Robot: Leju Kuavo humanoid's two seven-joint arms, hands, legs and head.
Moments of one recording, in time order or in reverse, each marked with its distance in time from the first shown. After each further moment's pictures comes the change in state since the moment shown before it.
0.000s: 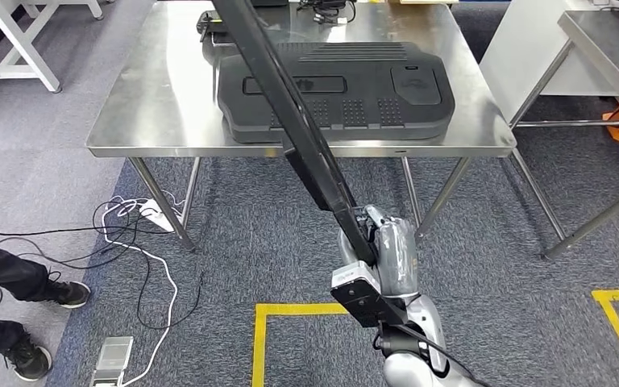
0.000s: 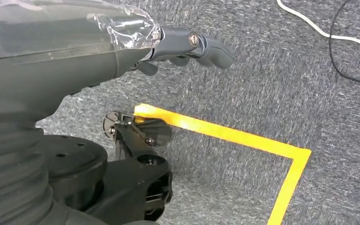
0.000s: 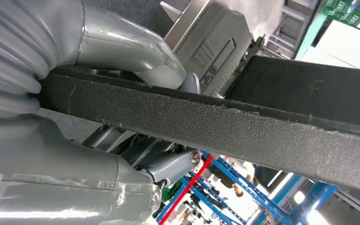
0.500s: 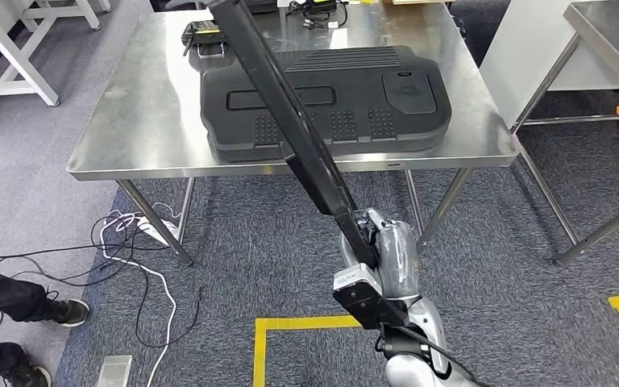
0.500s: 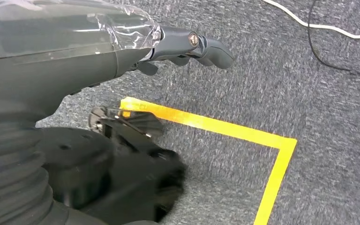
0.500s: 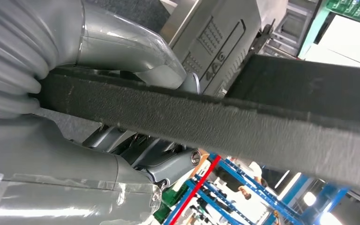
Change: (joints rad) left arm -0.002 0.000 0.000 0.000 0.000 -0.001 0.009; right arm 0.016 0.005 -0.011 0.000 -0.018 0.000 -0.014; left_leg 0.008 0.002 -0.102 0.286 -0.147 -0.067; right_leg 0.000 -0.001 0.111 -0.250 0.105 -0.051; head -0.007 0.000
